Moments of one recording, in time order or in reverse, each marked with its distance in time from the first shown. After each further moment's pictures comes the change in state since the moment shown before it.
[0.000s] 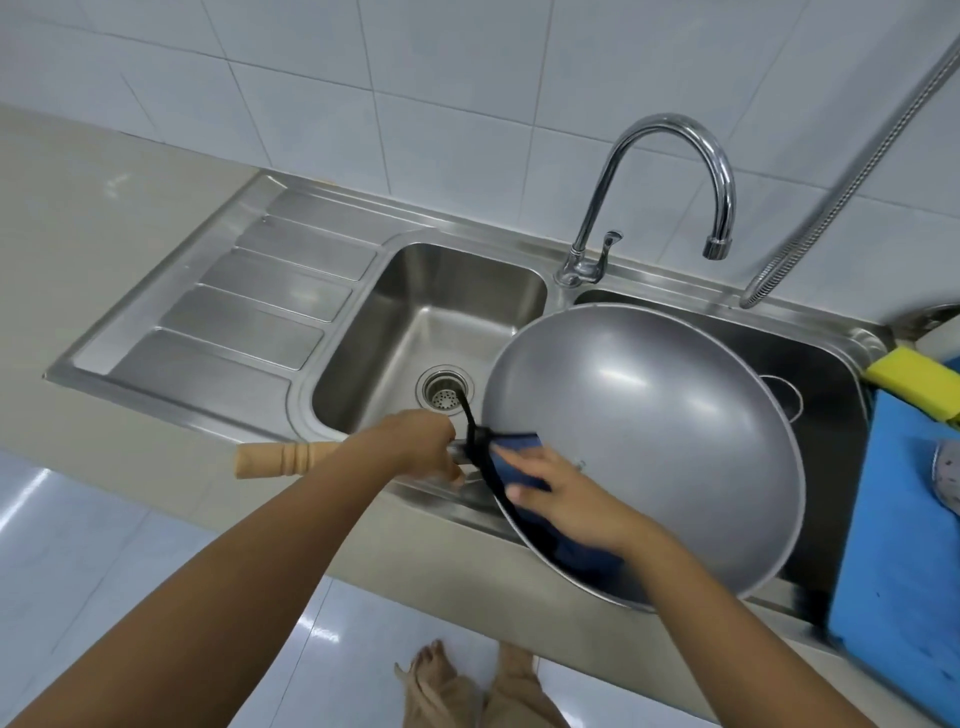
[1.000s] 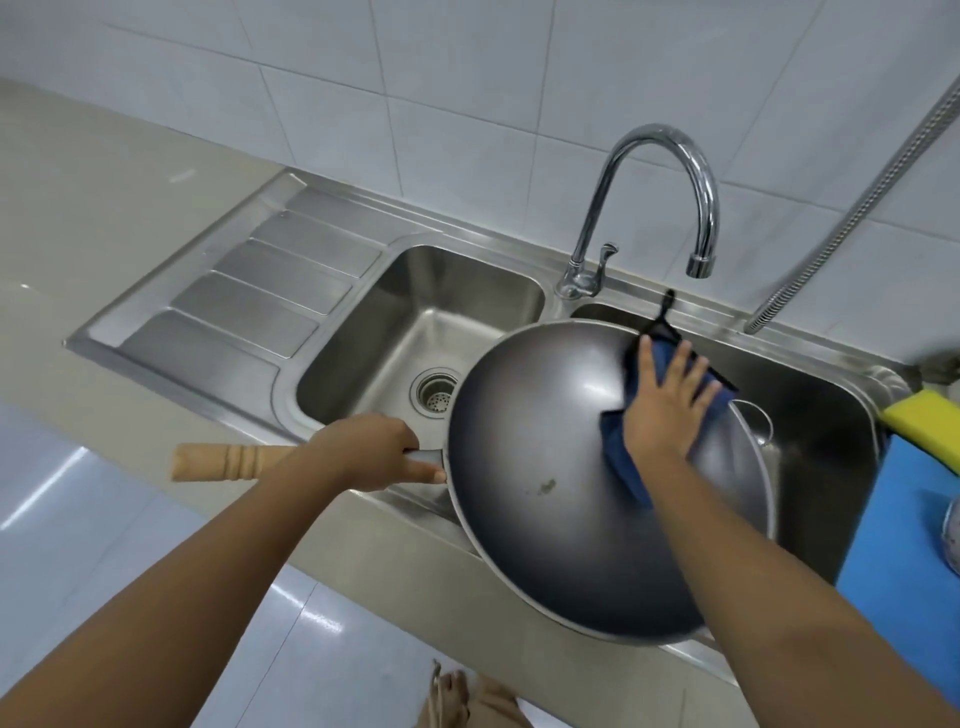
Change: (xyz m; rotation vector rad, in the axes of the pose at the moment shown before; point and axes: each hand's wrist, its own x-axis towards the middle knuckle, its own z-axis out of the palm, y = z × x) left_hand -0.022 0.017 0.002 -0.153 0.035 -0.159; right_hand 0.069 0.119 -0.131 -0.812 0.834 0.420
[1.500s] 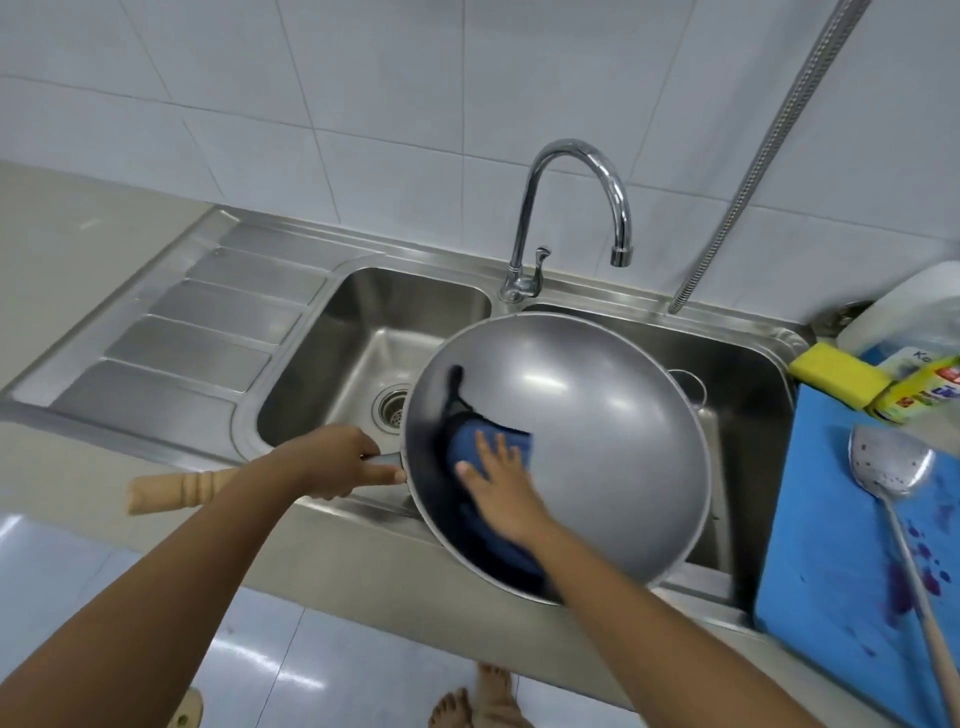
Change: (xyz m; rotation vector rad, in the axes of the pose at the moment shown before) left_hand 0.005 -0.023 -0.003 -0.103 -0.032 0.066; right_hand -0.145 -0.089 -0.030 0.604 -0.695 -0.151
